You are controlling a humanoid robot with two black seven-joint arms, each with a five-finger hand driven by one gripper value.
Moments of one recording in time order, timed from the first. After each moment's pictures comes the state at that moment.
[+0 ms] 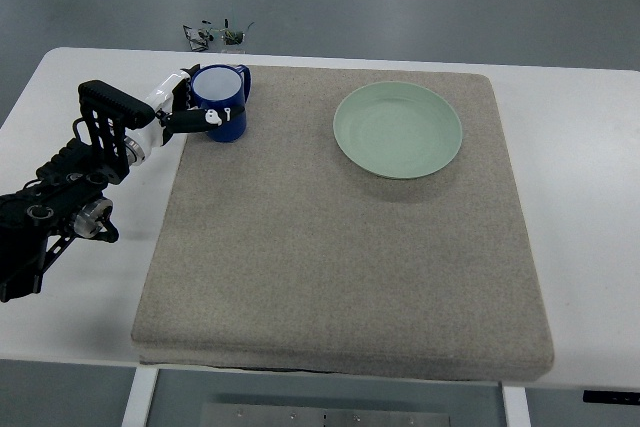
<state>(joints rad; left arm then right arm) -0.75 0.35 -0.53 -0.68 0.66 -0.04 -0.49 0.04 0.00 0.03 0.18 0.02 -0.09 0.01</state>
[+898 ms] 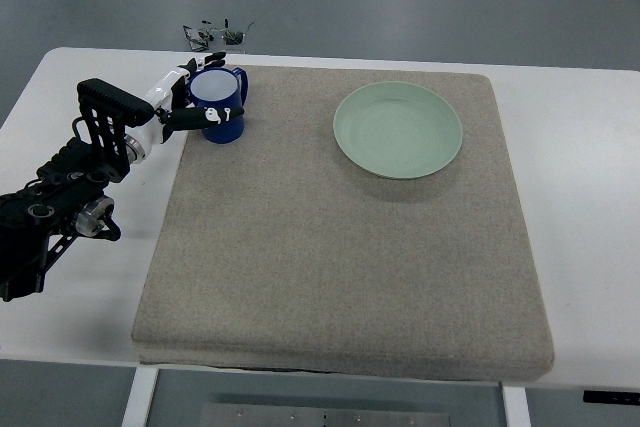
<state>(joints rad) -0.75 0.34 -0.54 -0.68 0.65 -0.03 -0.49 0.04 0.00 0.03 0.18 0.02 -0.09 0.01</state>
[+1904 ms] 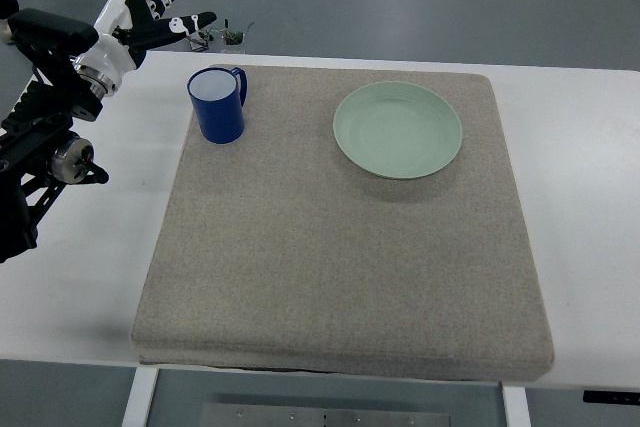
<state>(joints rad) -0.80 0.39 -0.80 -0.81 0.61 -0.05 -0.50 0.04 0.00 0.03 0.18 0.02 -0.09 0.01</state>
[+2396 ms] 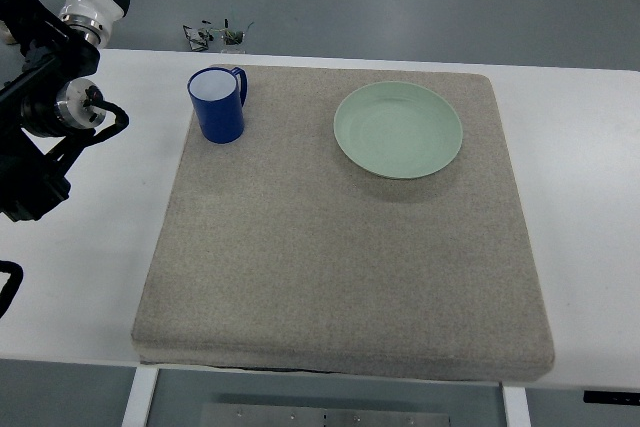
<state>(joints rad) -0.93 0.32 -0.84 -0.73 0.18 0.05 -0.42 0.04 0.00 0.03 0.18 0.02 -0.09 0.01</state>
